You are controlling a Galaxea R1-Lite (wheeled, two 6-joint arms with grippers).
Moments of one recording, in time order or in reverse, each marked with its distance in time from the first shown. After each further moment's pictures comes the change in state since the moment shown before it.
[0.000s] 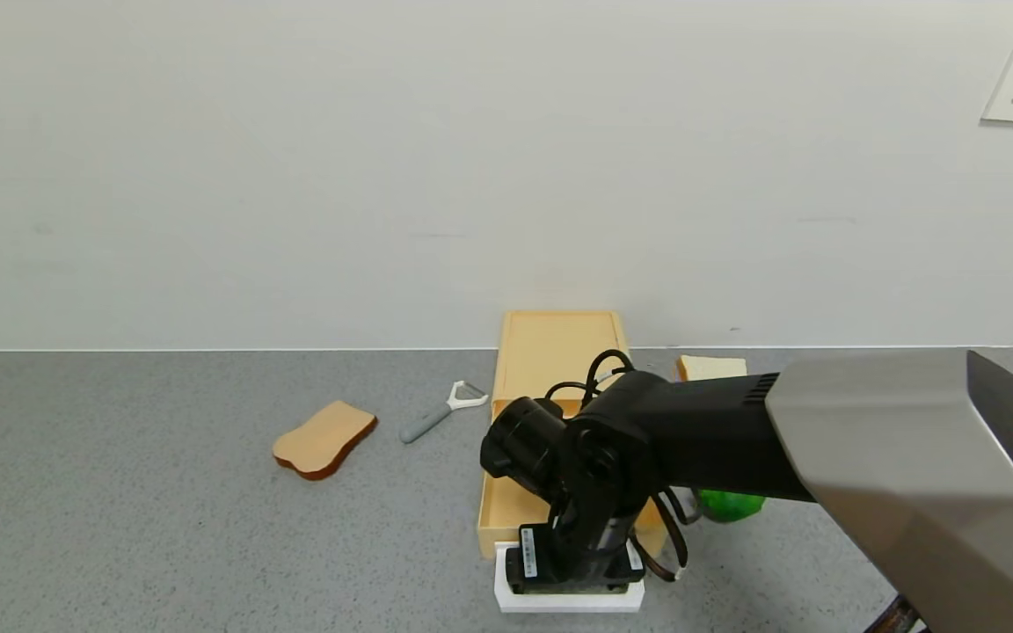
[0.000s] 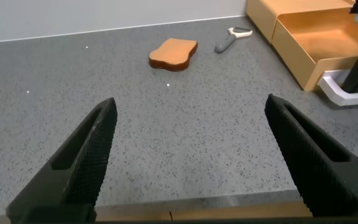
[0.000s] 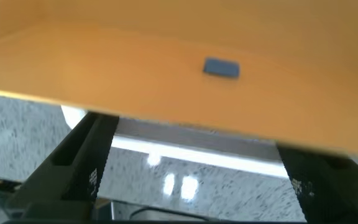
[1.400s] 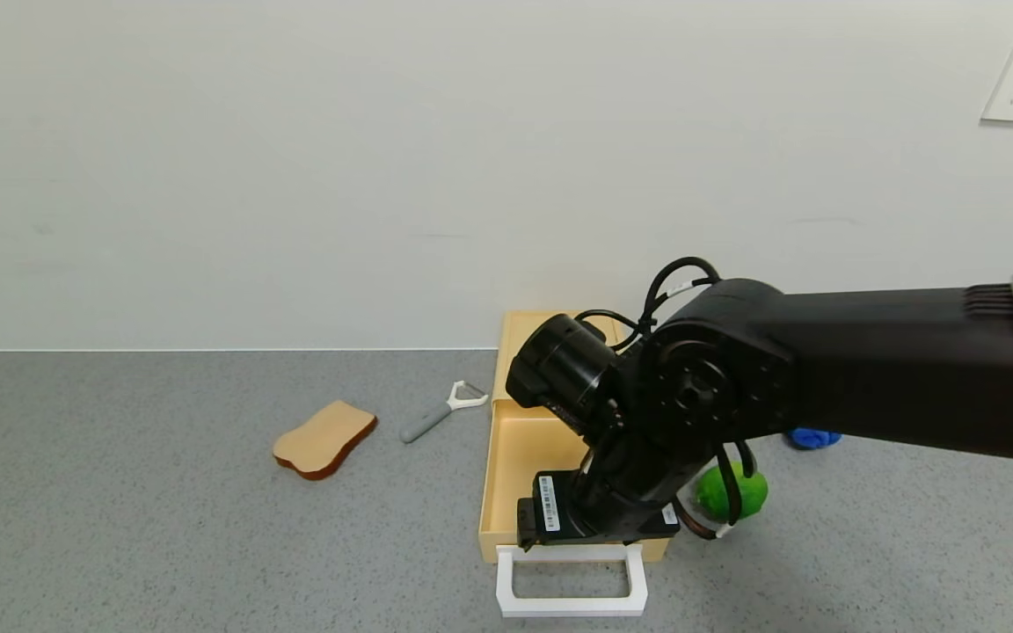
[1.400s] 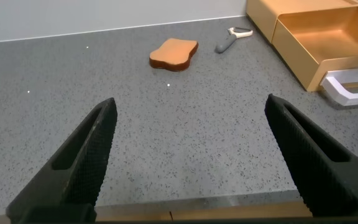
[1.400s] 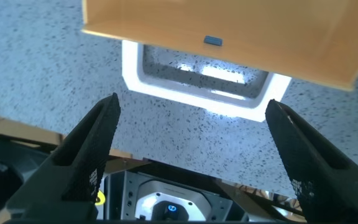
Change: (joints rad) left arm 0.000 0.000 0.000 0.000 0.000 0.000; right arm 0.002 -0.211 -0.005 0.065 -0.011 -0.060
